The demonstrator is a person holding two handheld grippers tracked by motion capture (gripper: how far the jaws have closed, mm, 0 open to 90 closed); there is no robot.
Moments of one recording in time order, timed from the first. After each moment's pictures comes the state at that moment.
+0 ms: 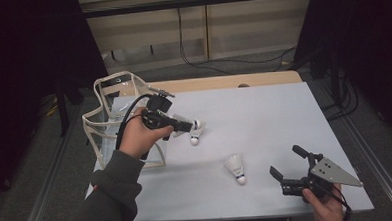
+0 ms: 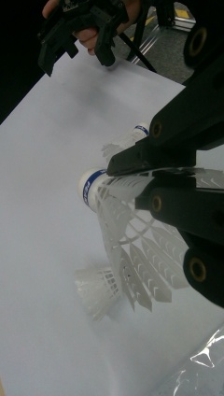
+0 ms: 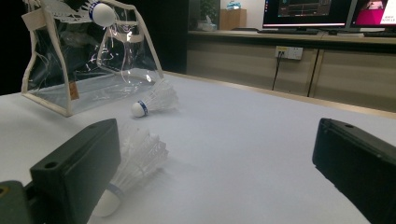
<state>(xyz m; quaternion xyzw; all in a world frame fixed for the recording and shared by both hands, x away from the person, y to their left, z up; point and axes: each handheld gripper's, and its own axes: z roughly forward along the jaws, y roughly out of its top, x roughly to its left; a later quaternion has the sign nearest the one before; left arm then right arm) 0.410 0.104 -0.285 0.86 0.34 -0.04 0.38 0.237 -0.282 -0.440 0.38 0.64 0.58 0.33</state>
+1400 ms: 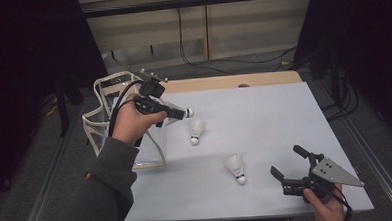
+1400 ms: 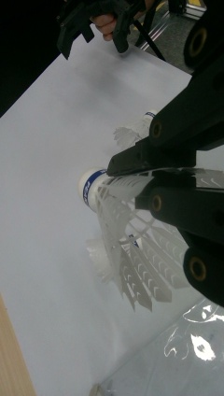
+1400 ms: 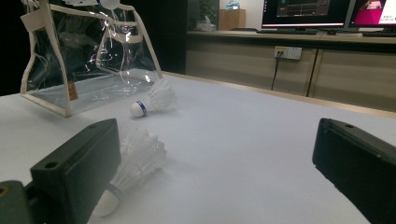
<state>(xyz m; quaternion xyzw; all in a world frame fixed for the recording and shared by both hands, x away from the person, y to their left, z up) 0.432 0.113 -0.258 0.86 0.36 -0.03 0.36 0.237 -0.283 -0.439 0.38 0.64 0.58 0.33</state>
